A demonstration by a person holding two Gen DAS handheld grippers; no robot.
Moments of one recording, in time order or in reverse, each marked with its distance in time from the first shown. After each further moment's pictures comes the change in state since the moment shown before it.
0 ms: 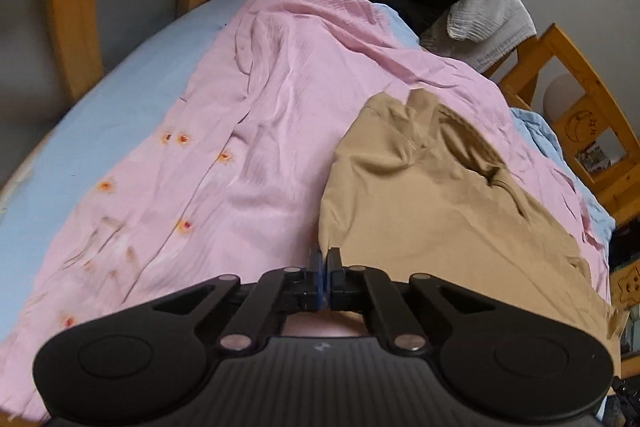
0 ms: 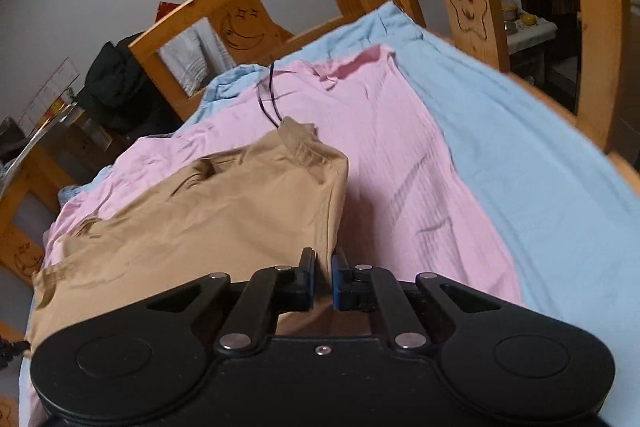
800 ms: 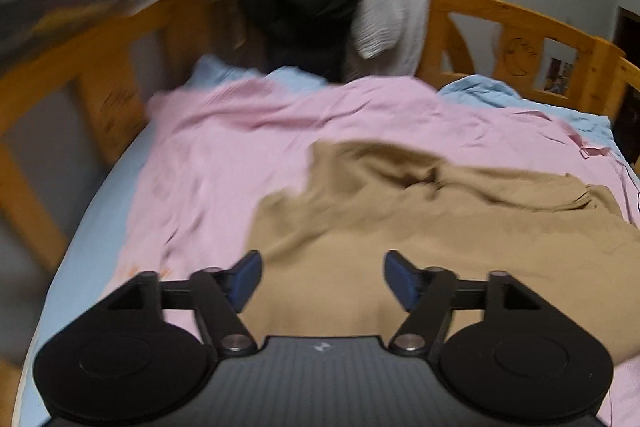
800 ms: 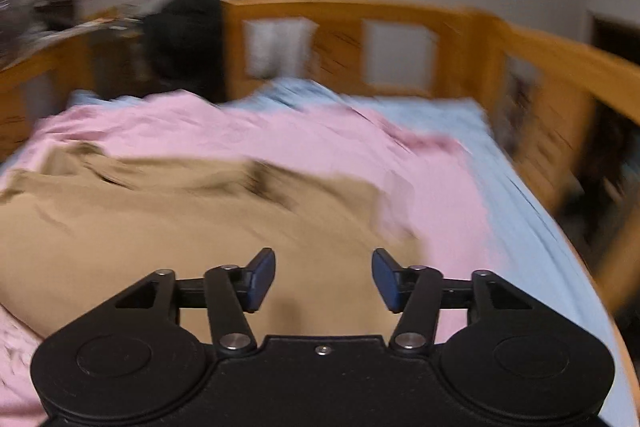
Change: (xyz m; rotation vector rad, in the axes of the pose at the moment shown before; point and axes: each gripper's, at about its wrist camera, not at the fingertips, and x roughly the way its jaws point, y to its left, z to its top) left arm 0.011 -0.118 -0.030 0.496 -0.253 0.096; right arm 0.034 0.092 -0.026 -0.528 -0.188 -0.025
